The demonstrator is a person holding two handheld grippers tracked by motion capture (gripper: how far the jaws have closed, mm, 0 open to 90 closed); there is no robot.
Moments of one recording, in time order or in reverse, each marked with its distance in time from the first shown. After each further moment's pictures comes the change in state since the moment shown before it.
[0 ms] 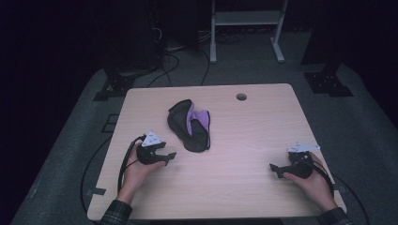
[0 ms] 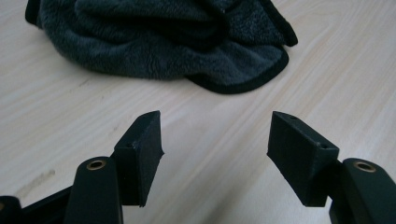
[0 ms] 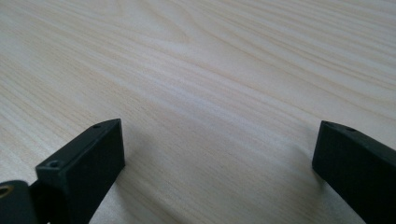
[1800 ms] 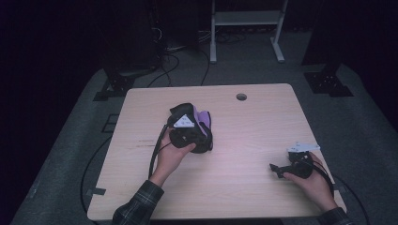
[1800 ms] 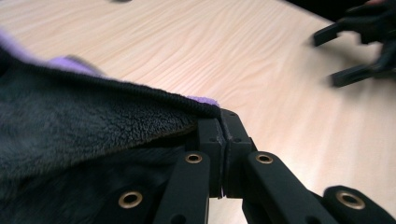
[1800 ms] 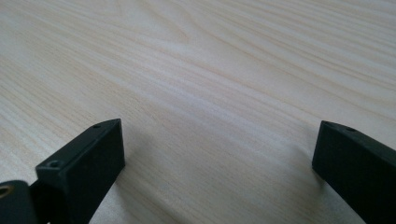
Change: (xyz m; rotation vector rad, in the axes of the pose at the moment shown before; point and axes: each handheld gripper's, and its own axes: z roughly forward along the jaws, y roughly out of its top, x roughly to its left) left arm -0.052 0.087 0.044 -0.055 -0.224 -0.021; right arm 0.000 0.000 0.000 0.000 0.000 0.000
